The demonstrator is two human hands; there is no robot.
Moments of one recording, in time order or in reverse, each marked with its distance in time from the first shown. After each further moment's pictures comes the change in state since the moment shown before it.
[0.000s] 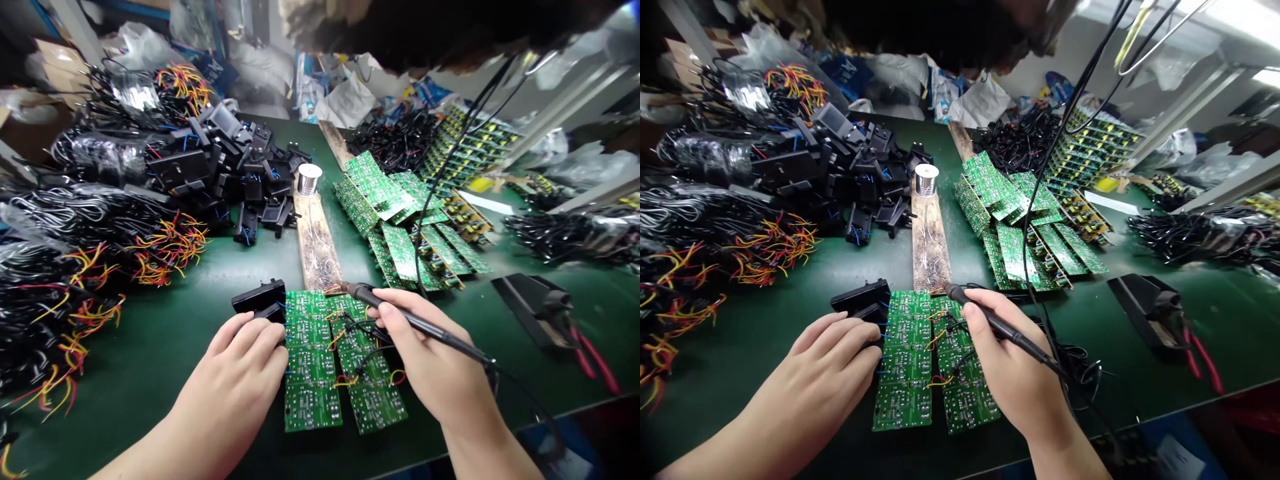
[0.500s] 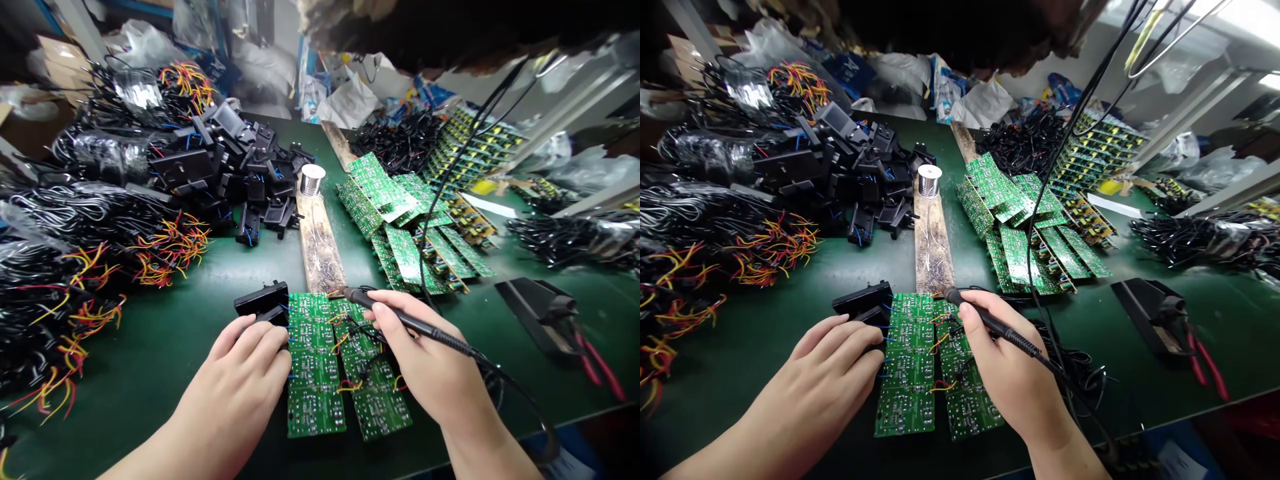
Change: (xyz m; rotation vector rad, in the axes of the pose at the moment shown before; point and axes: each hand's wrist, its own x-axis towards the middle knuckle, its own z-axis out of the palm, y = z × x) left_hand -0.003 -0.001 0.001 -0.019 0.002 -0.003; right_hand 0.008 -0.003 0.007 -0.031 -0.079 0.041
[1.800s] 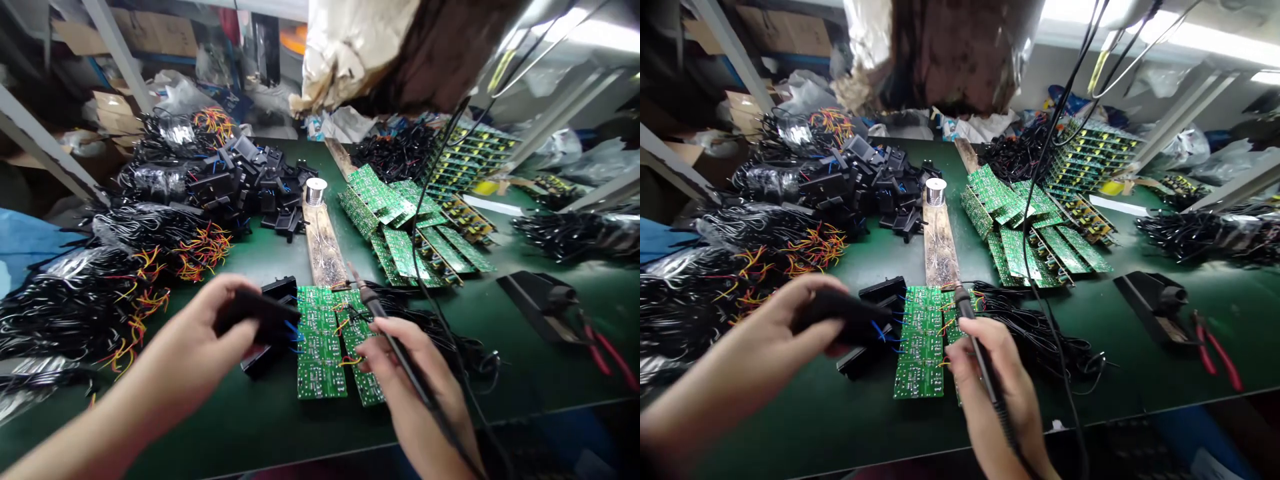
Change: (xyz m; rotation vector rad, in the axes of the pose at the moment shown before) left_hand 0.010 -0.026 -0.078 -0.885 0.023 -0.755; right_hand -0.076 -0.010 0.017 0.232 0.135 -0.119
